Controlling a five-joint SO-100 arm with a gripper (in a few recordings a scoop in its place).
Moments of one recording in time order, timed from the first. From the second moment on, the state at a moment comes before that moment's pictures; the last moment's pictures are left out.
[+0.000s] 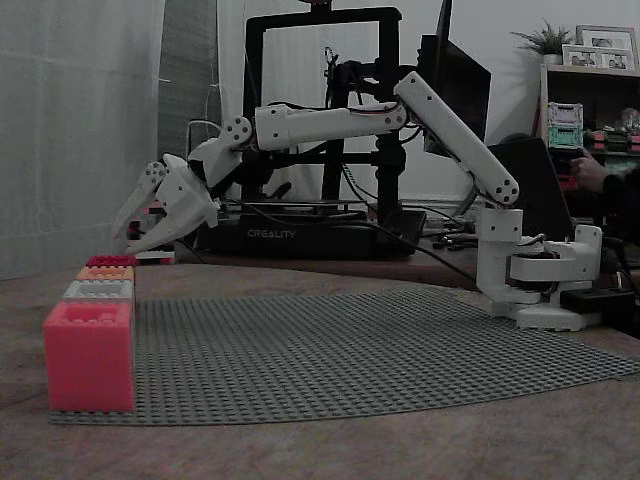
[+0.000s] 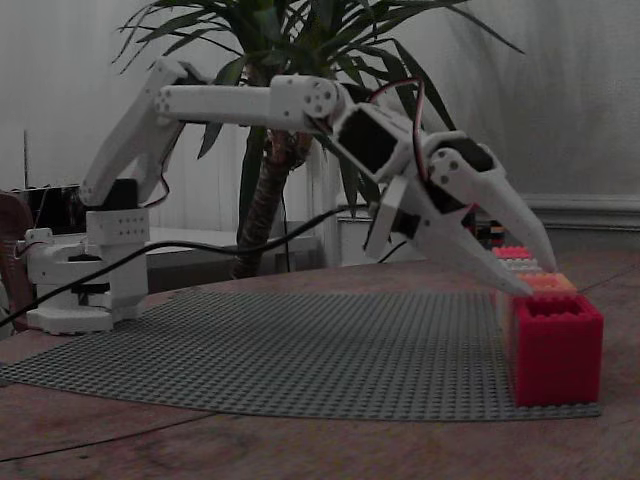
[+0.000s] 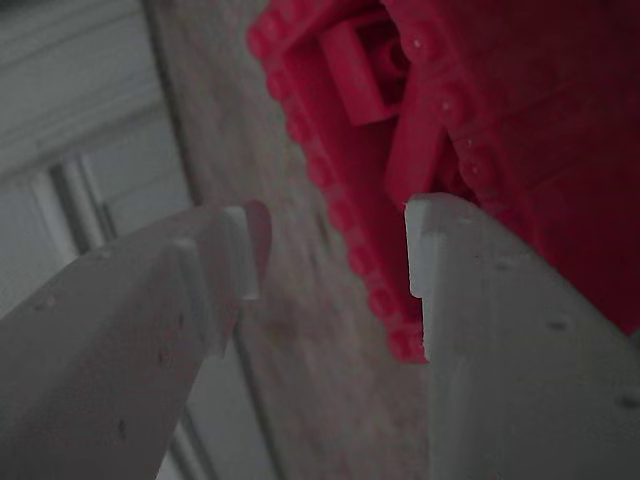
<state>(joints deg) 15.7 43.7 46.9 41.0 1.1</state>
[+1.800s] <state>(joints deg) 0.8 183.6 163.9 79.8 -5.6</state>
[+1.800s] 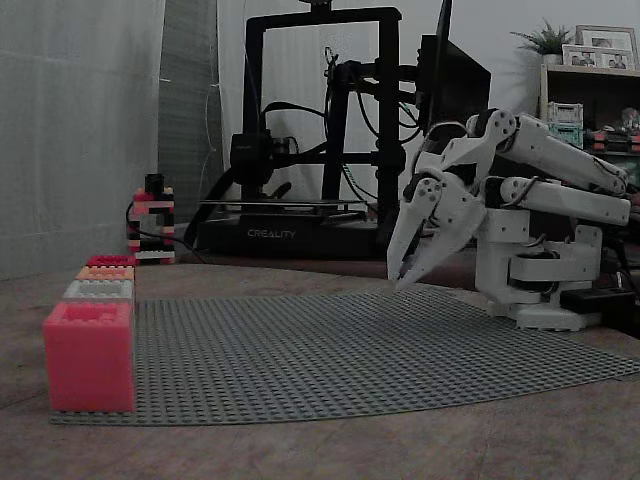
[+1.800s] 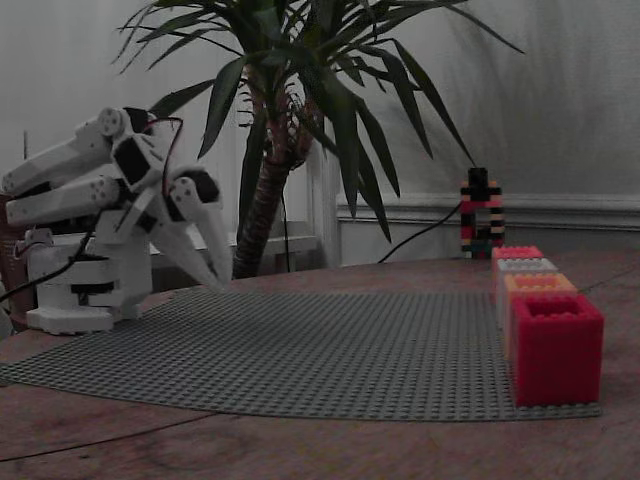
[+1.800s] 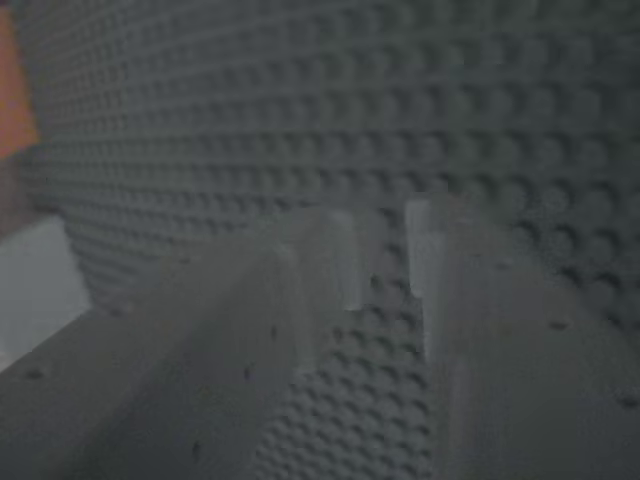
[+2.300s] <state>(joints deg) -1.8 183.6 164.0 79.3 -2.3</state>
